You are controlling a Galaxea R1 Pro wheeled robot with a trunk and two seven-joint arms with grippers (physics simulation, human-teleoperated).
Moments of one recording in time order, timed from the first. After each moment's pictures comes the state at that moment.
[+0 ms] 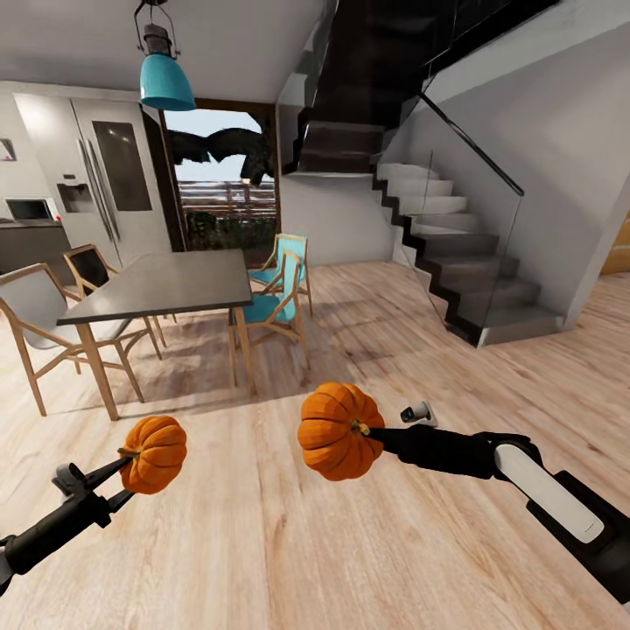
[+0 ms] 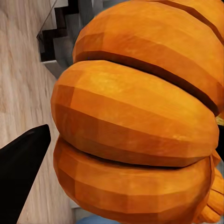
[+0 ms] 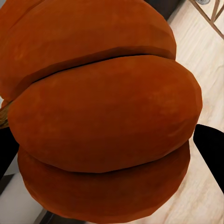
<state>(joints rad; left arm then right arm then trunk) -0.57 0.54 -0.21 -0.28 1.10 0.74 -1.42 -0.60 -0.54 0.59 -1.45 -1.43 0.76 0.69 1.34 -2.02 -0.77</state>
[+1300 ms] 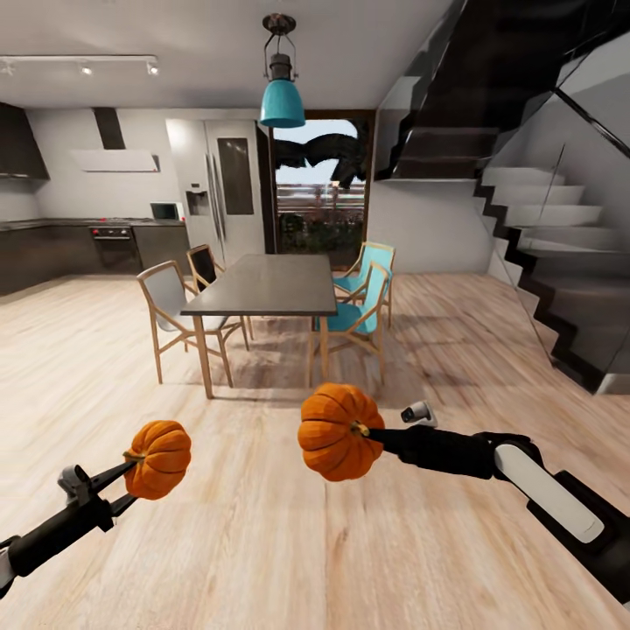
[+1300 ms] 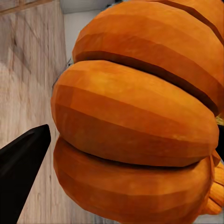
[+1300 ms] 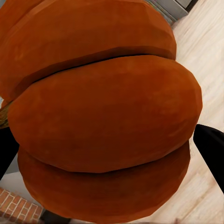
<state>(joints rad) -0.57 0.54 -0.26 -0.29 1.10 0.74 -1.43 -0.60 -0.55 0.59 -1.45 -1.42 0.76 0.68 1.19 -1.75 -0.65</state>
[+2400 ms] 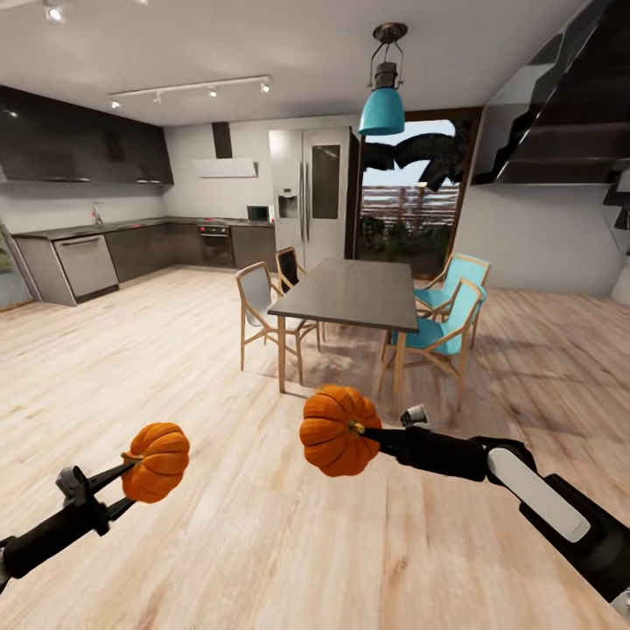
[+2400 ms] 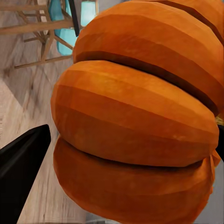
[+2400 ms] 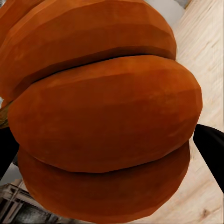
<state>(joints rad) -0.57 0.56 -0.27 -0.29 1.09 0.80 -1.43 -0.59 -0.52 0.59 -1.37 -1.41 0.74 0.68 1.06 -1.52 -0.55</state>
